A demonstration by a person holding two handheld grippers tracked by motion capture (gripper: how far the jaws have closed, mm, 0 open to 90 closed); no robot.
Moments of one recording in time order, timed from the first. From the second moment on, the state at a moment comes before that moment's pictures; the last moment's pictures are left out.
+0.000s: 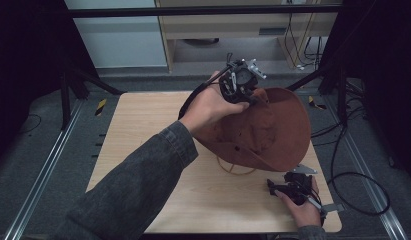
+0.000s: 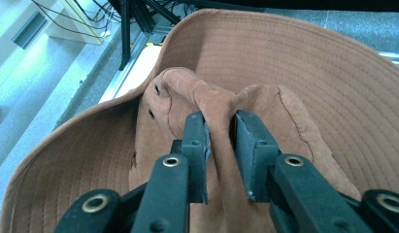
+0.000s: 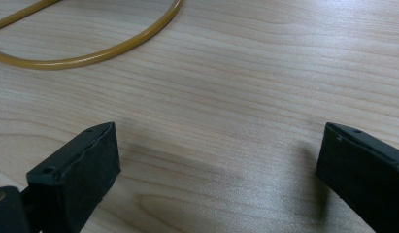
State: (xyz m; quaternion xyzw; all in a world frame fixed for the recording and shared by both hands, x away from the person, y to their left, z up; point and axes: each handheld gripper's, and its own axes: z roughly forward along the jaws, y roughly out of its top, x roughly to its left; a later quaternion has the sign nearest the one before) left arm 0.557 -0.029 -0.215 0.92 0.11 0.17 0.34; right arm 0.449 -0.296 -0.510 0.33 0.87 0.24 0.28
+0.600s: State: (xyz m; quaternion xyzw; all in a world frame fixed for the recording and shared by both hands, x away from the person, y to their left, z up) left arm 0.557 -0.029 -0.220 0.92 0.11 0.17 0.35; right arm 0.449 -0.296 -0.510 0.33 0.87 0.24 0.28
